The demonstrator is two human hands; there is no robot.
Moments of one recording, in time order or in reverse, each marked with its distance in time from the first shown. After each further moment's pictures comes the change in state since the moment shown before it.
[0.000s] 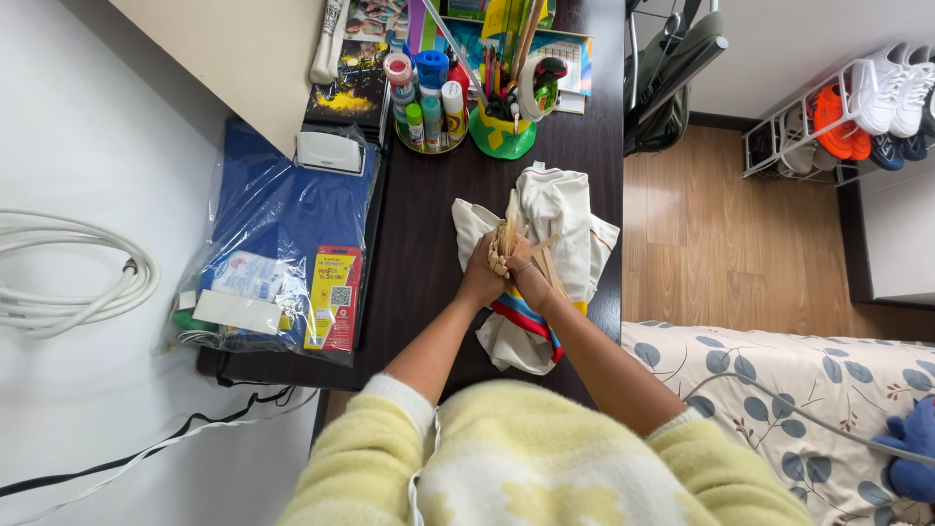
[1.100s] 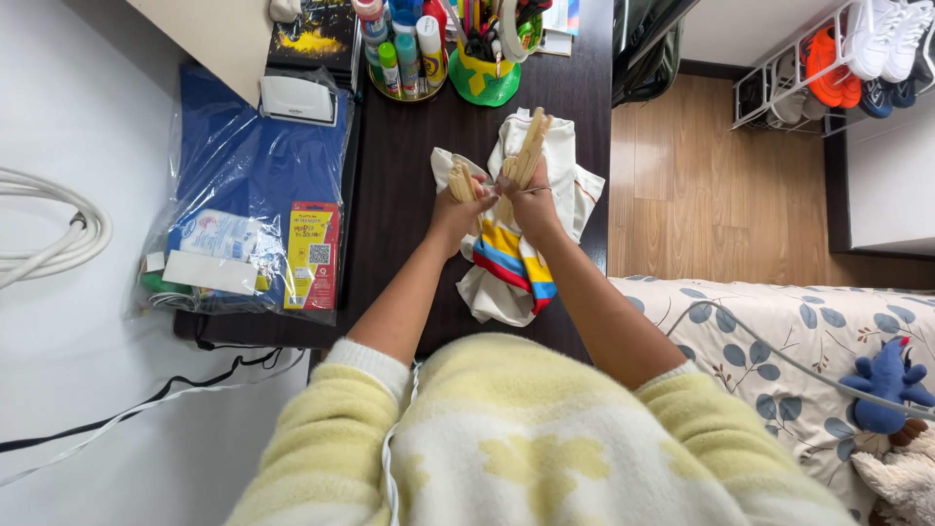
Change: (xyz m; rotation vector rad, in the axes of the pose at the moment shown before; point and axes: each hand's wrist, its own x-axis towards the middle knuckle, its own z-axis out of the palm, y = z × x) left_hand 0.006 0.059 -0.015 -0.473 0.212 -0.308; right_hand -0.041 -0.101 0.059 -0.388 -0.033 -0.617
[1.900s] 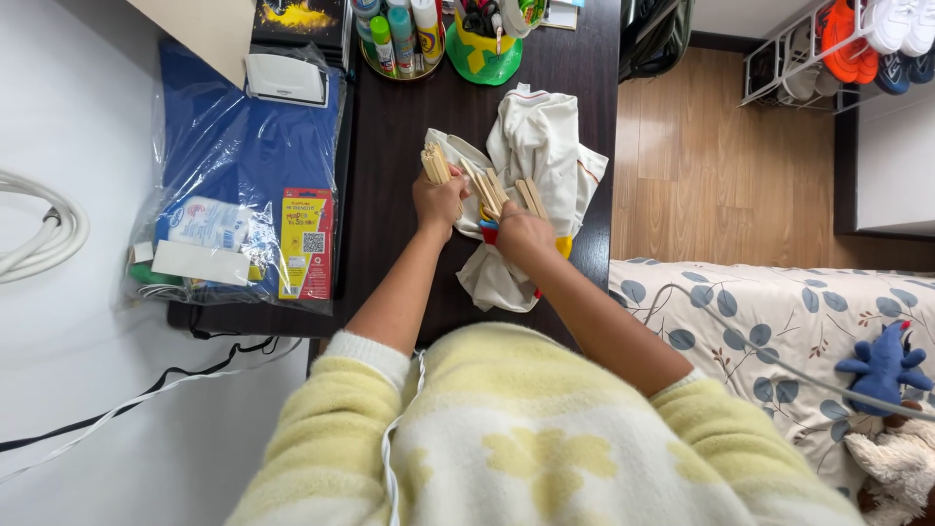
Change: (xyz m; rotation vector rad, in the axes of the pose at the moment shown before) left_hand 0.027 -0.026 -0.015 0.033 0.341 -0.002; right_hand -0.046 0.024 -0.007 -1.510 -0.482 0.595
